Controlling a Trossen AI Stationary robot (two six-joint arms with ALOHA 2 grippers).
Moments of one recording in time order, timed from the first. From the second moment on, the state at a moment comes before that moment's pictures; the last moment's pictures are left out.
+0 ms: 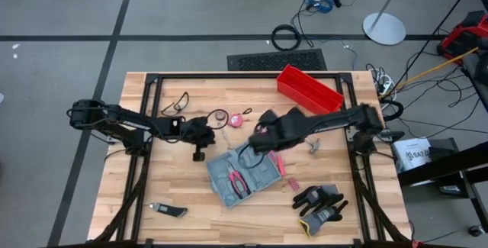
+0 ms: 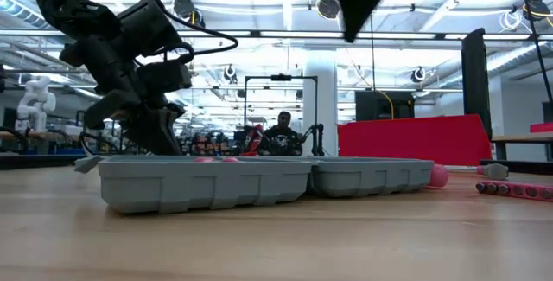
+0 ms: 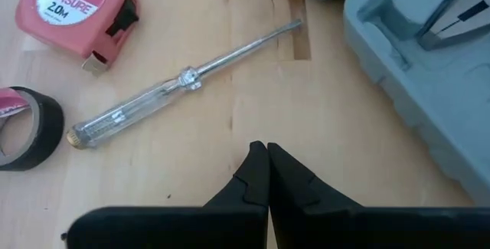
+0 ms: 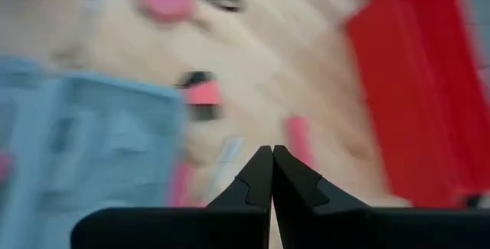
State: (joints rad) left arm 0.11 1.35 0.43 0.04 0.06 0.16; right arm 0.17 1.91 1.88 -1.57 0.54 1.05
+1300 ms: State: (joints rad) left arm 0.20 1.35 0.58 0.01 0.17 0.06; right arm -0.26 1.76 1.10 -0.56 -0.13 0.26
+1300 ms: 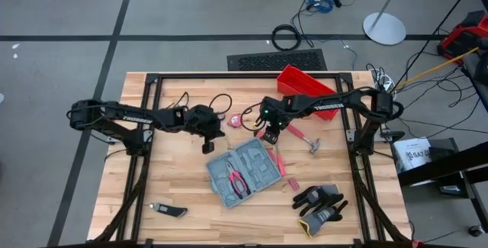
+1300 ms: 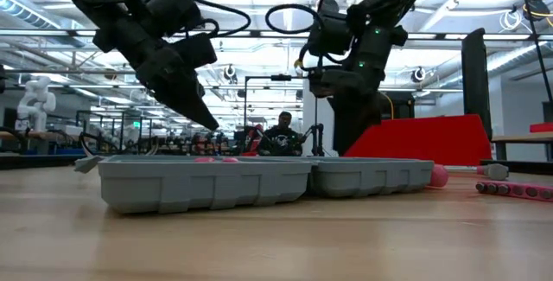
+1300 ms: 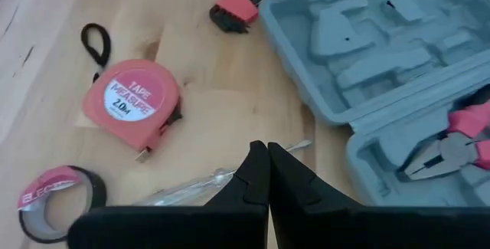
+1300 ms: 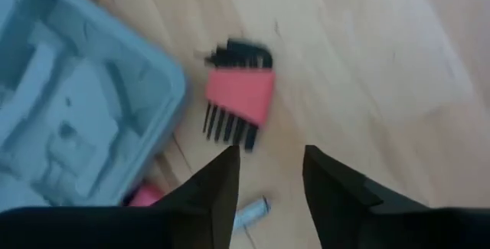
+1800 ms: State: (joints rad) left arm 0.19 1.35 0.58 0.11 0.02 -0.02; right arm -0.21 1.60 1.11 -0.79 -0.11 0.23
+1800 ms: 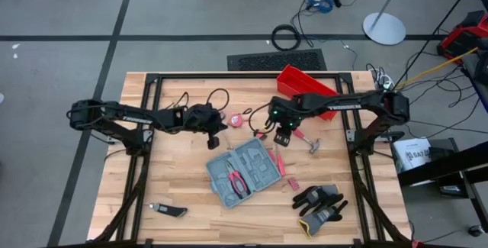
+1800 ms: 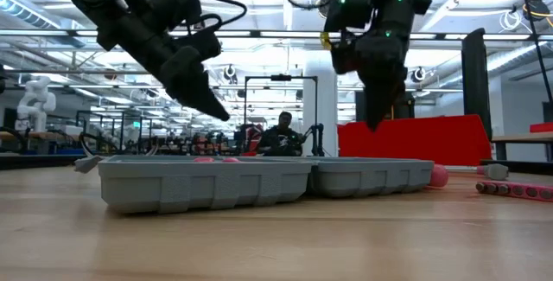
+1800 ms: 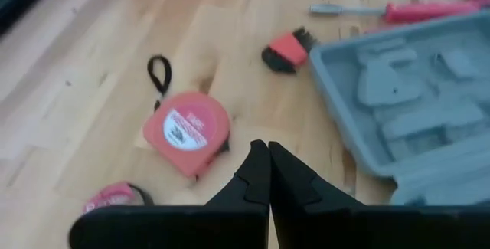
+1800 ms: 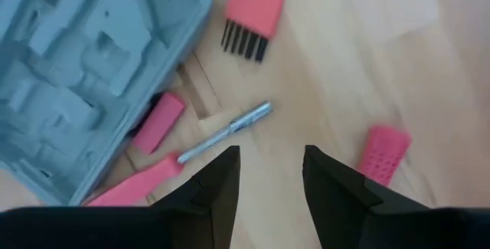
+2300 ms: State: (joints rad) left arm 0.19 1.35 0.58 0.12 0.02 -0.10; right arm -0.25 1.68 1.11 -0.51 -0.02 0.15
